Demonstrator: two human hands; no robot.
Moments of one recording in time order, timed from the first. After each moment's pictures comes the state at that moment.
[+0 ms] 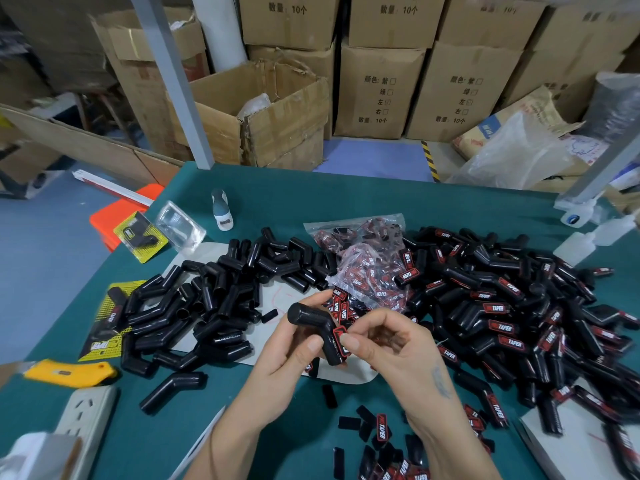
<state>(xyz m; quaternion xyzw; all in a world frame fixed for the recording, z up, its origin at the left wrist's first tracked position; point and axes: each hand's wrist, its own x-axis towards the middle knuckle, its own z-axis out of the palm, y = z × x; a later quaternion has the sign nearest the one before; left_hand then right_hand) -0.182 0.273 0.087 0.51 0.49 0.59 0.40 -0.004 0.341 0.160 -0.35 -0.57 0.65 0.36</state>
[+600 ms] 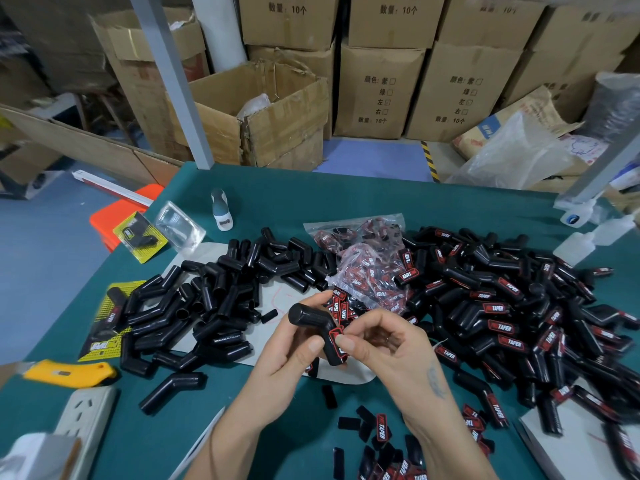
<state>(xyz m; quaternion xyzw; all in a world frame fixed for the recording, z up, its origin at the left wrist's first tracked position) -0.181 0.273 0.089 0.51 0.50 0.59 0.38 -0.008 0.339 0.159 -0.36 -0.57 0.65 0.36</state>
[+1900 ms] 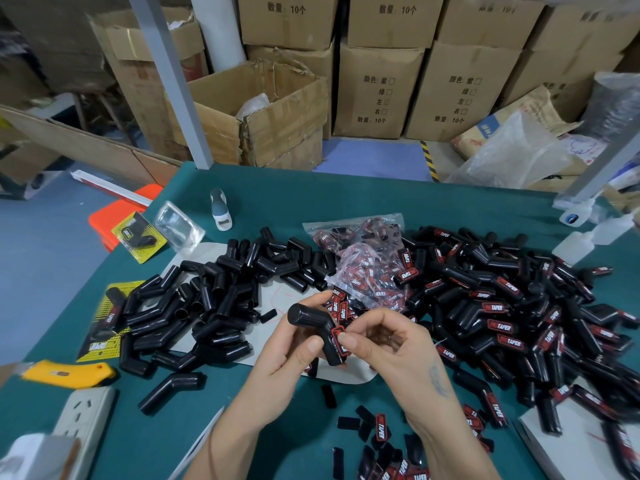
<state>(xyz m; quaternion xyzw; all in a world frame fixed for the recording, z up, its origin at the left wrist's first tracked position) -0.182 0.273 0.086 0.50 0.50 0.59 0.40 -0.004 0.342 0.159 -0.36 -0.57 0.65 0.35</state>
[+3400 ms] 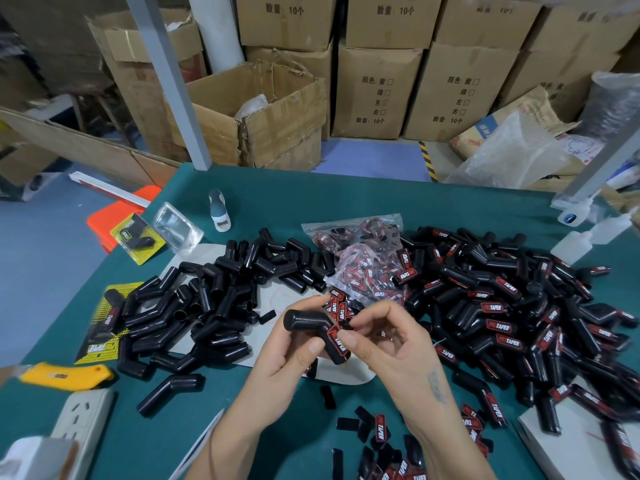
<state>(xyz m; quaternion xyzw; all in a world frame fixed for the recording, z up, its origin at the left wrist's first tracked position) -0.177 0.275 0.094 0.47 0.45 0.63 0.41 -0.006 0.340 0.154 -0.35 -0.58 0.62 0.38</state>
